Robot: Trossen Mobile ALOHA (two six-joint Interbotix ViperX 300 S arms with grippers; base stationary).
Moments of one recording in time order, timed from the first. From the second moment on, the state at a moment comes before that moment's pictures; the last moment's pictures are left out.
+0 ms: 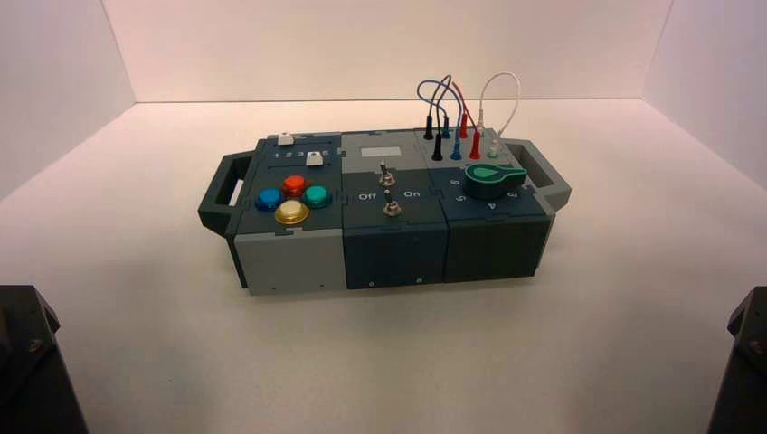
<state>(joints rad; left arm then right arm) -0.21 -1.07 1.06 -0.08 0.35 0.00 0.33 -1.12 1.09 0.07 0.41 0.04</state>
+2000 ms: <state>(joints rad) -0.53 -0.38 0.82 -0.19 0.75 -0.22 0.33 -0.26 0.95 0.19 0.43 0.06</state>
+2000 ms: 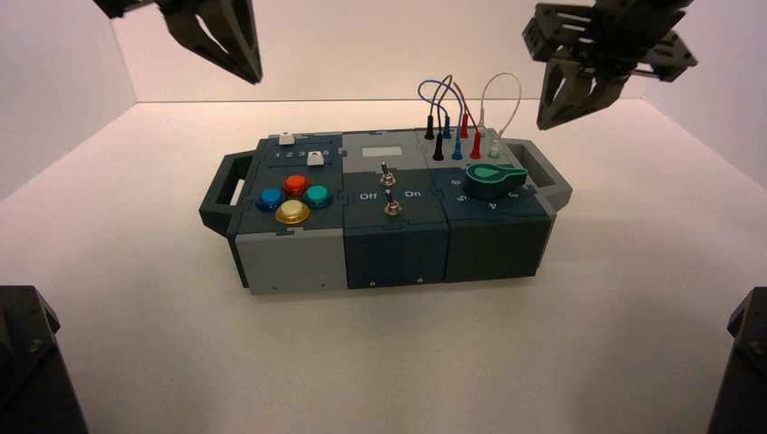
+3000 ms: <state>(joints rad) -0.59 -0.10 0.68 -0.21 0.81 -0.27 0.33 0.06 0.82 0.15 0.43 0.06</state>
